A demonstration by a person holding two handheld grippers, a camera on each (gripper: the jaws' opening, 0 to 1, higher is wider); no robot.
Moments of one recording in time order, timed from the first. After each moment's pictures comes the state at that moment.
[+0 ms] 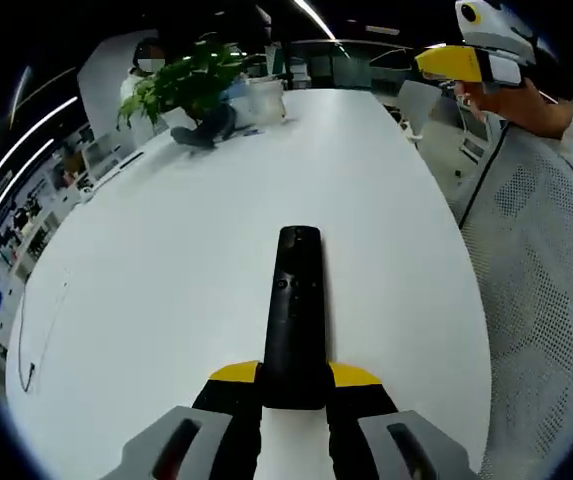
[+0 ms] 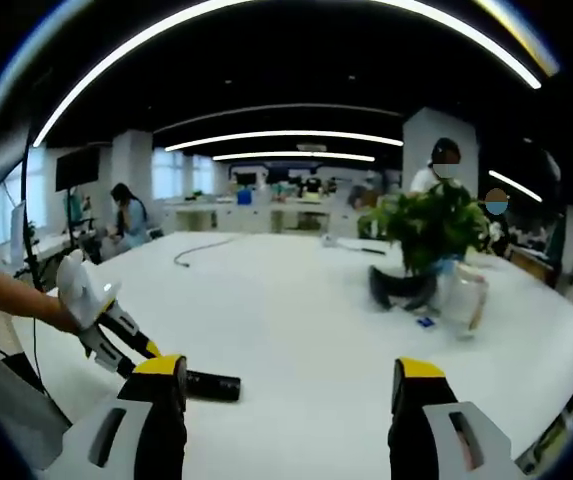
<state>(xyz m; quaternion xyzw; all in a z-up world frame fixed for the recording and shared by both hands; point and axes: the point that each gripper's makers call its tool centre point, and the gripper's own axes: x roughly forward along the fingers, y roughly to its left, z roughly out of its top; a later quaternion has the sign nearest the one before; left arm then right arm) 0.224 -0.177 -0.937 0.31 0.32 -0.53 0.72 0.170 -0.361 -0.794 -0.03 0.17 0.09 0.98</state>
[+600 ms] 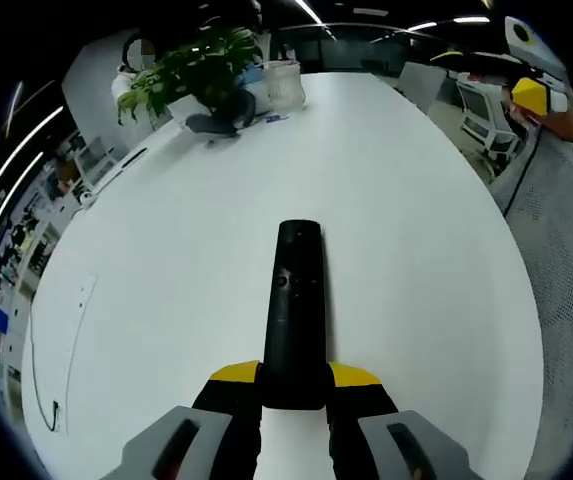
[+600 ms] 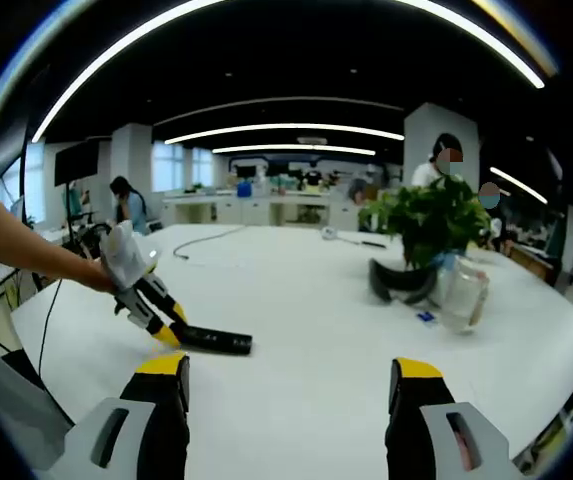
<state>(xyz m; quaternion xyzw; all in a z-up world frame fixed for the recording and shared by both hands) 0.306 -0.173 -0.938 0.35 0.33 -0.53 0.69 0.170 -0.362 -0.801 -0.03 0.19 0.09 0.98</state>
